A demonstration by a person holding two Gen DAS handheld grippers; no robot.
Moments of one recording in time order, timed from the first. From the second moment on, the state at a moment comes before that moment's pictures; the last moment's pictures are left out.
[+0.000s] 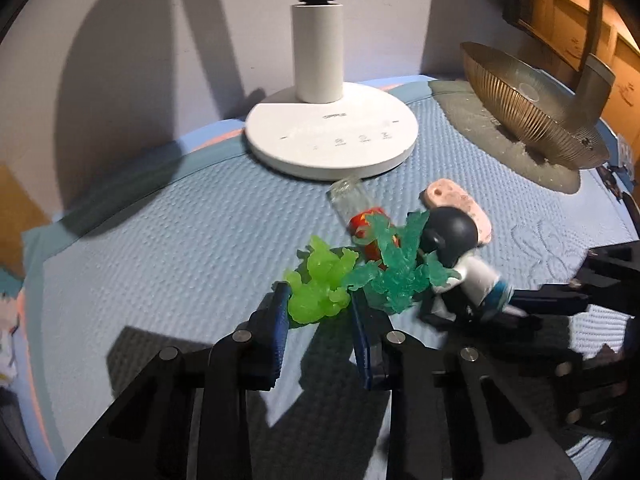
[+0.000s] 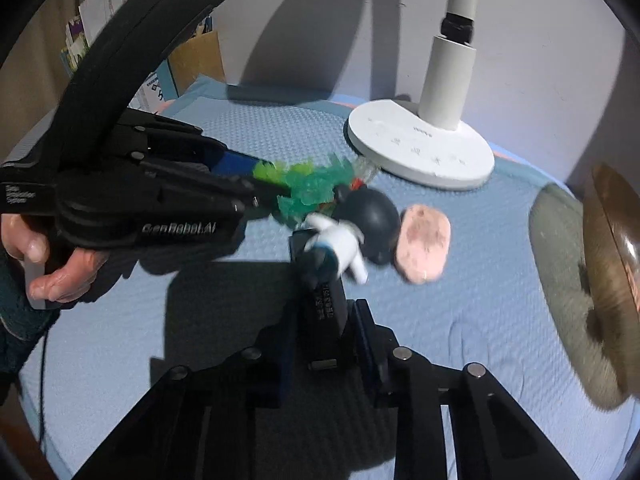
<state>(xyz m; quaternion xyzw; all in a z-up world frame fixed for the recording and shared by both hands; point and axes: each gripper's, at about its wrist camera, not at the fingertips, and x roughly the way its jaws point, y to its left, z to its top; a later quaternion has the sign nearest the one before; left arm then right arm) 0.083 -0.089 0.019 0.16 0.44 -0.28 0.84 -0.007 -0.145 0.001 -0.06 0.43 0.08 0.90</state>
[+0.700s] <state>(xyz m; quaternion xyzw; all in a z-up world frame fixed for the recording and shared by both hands) -0.035 -0.062 0.012 0.10 0.46 -0.27 0.84 -0.096 -0.192 -0.005 0.02 0.44 0.00 0.90</state>
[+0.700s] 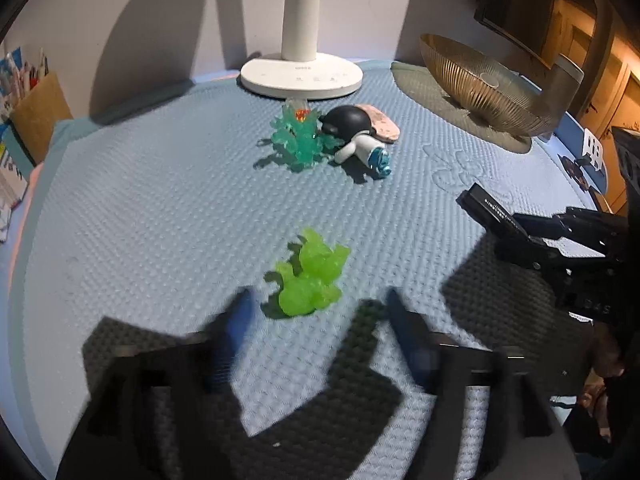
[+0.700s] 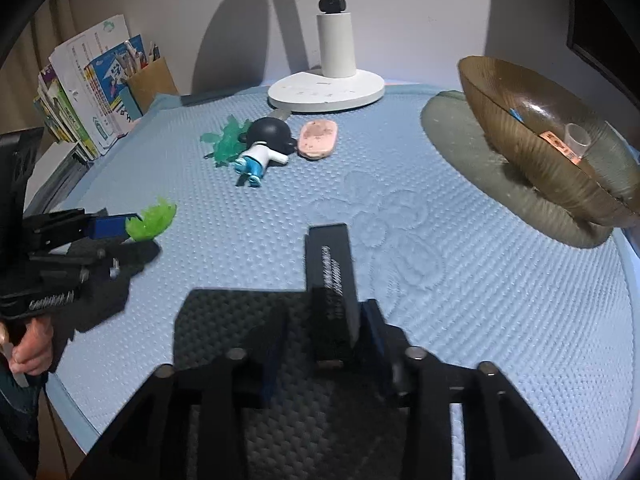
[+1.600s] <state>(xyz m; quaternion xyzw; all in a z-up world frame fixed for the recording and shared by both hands) -0.012 -0.252 0.139 0.10 0.31 -0.40 0.86 -0.131 -0.349 0.128 0.13 0.29 -0.17 0.93</state>
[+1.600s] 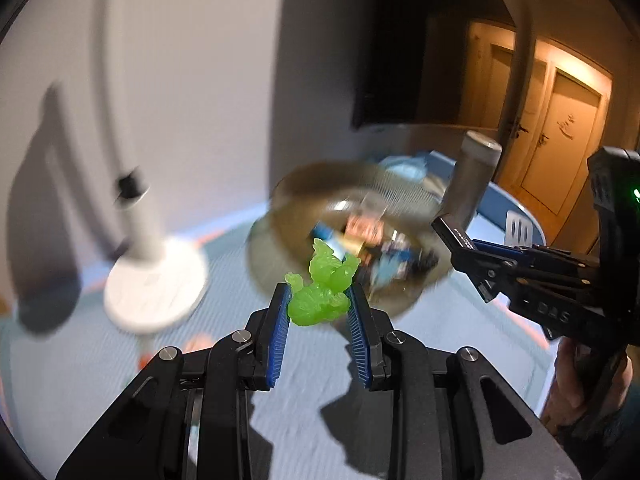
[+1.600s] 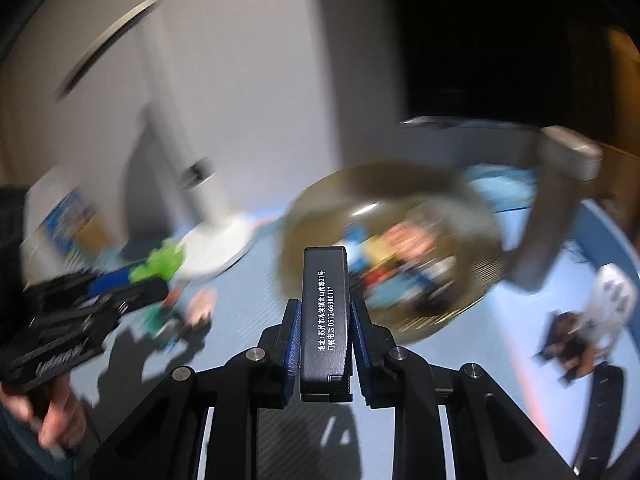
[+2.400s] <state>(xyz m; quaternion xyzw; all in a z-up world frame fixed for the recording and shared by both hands) -0.002 -0.219 0.171 0.04 0.30 -0.38 0.88 -0.122 -0.381 0.138 0.19 0.29 -0.17 0.92</state>
